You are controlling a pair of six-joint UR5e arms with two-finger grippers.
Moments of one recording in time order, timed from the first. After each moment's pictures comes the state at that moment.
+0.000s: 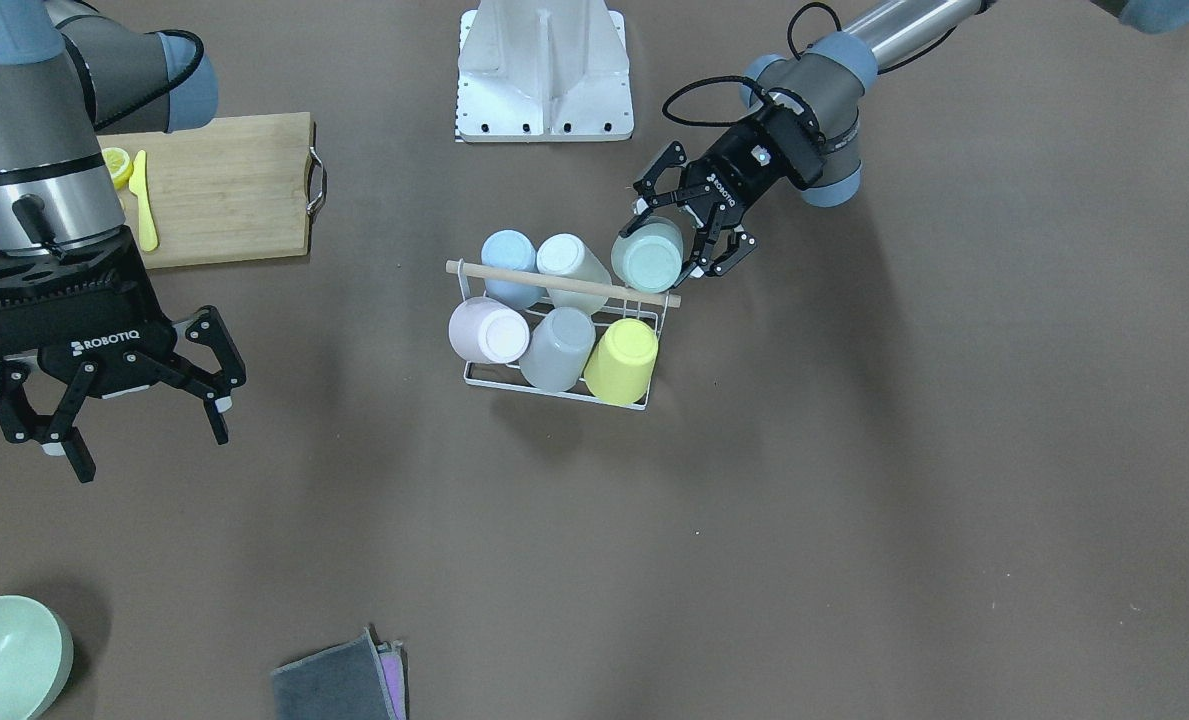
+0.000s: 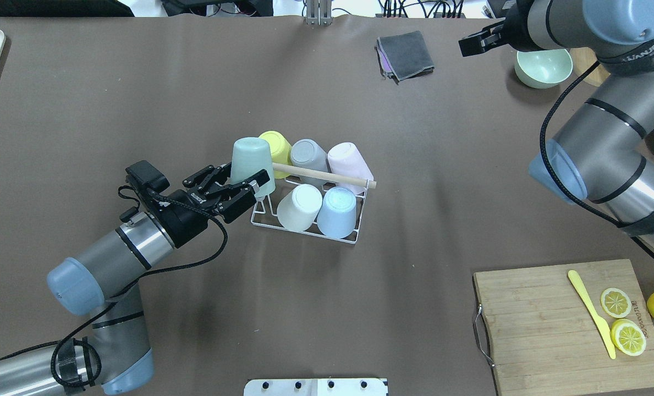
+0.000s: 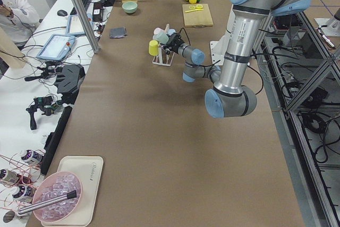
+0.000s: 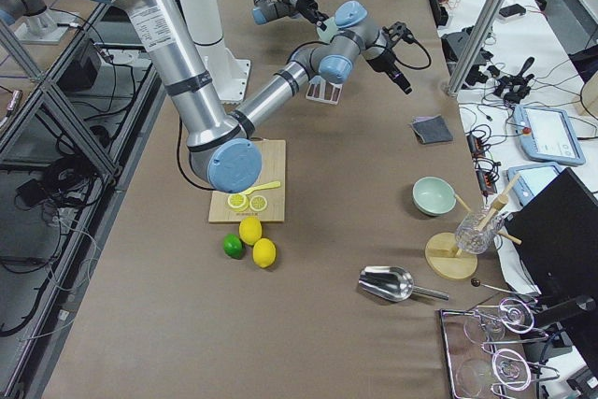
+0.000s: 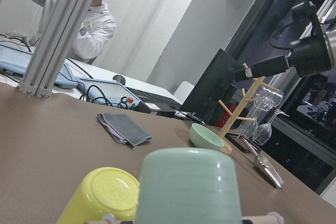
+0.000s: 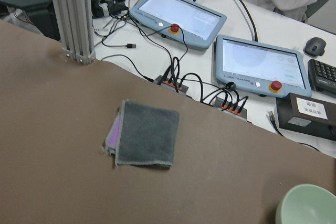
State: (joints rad) left arm -0.35 -1.94 -1.52 -3.26 -1.10 -0.89; right arm 0.96 -1.12 1.81 -1.28 1.71 0.54
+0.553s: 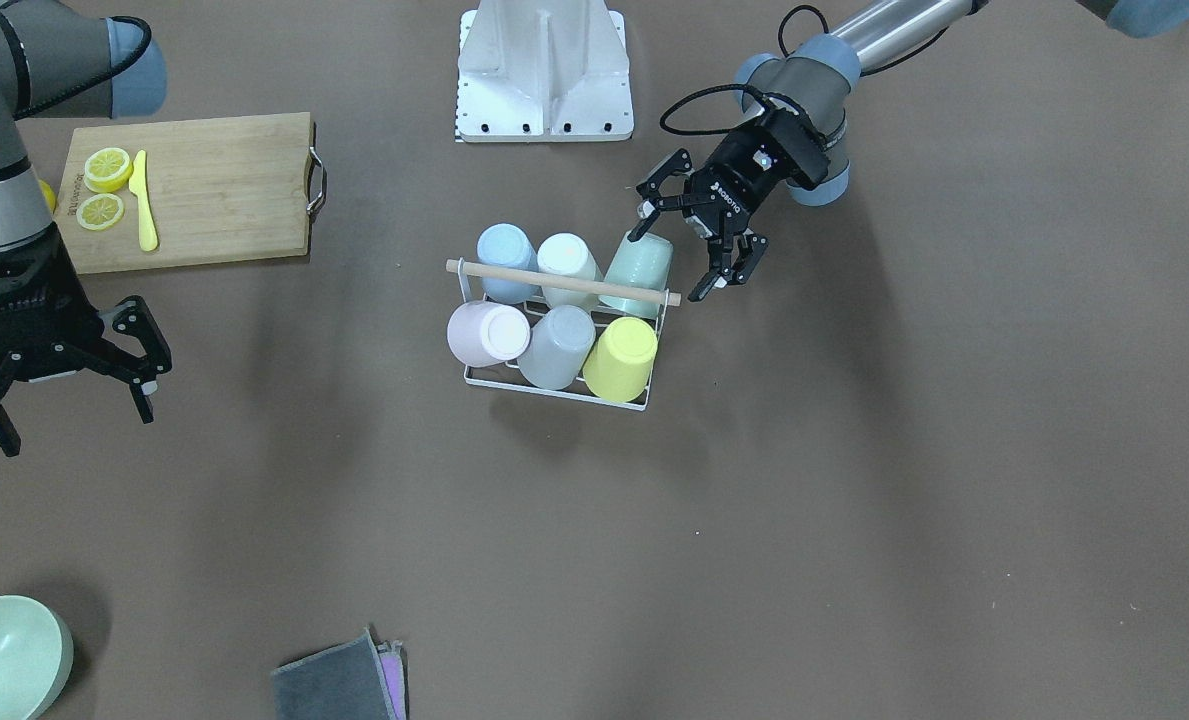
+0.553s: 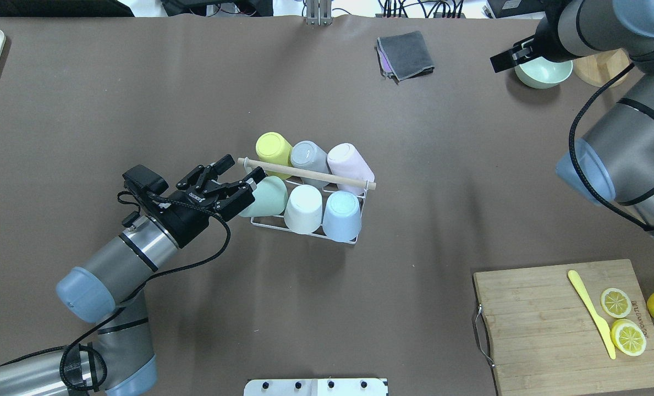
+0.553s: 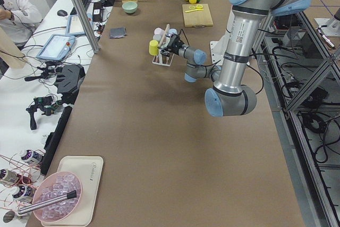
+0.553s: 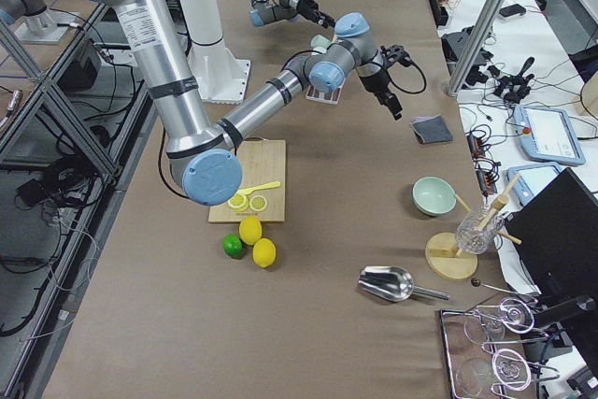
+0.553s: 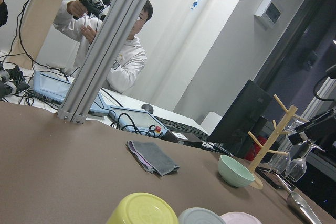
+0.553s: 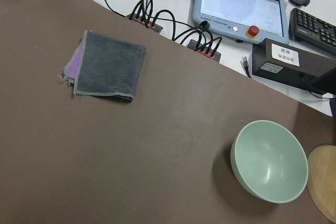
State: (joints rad) left arm -0.33 -1.94 -1.51 -3.26 -0.99 -0.90; right arm 1.00 -1.23 1.87 -1.37 1.78 0.44
